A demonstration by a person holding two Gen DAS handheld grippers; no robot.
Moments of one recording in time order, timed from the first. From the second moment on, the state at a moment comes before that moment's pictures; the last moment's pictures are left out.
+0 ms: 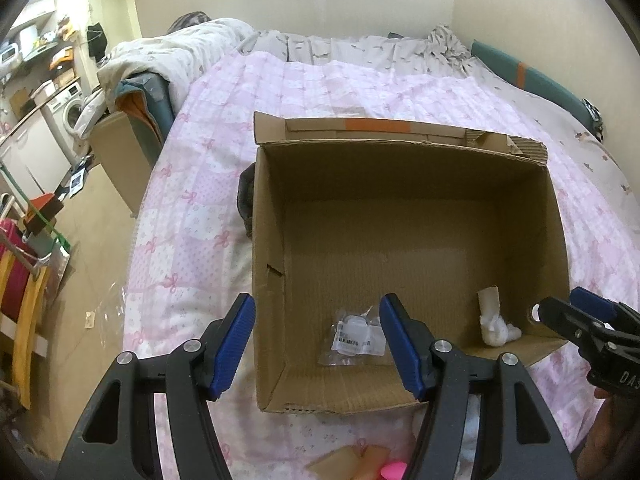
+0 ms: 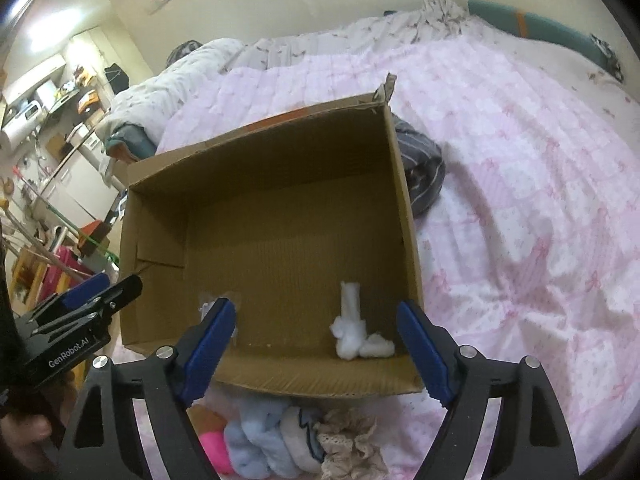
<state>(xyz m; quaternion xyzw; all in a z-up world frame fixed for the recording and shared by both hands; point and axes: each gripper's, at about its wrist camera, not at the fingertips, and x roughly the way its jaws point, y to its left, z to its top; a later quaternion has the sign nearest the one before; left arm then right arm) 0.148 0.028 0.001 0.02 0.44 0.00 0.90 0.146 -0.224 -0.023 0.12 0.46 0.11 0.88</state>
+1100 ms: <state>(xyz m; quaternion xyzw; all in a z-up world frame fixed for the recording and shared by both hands) 0.081 0.066 0.012 -0.03 0.46 0.05 0.89 0.103 -0.229 -0.008 0.11 0.46 0.10 0.88</state>
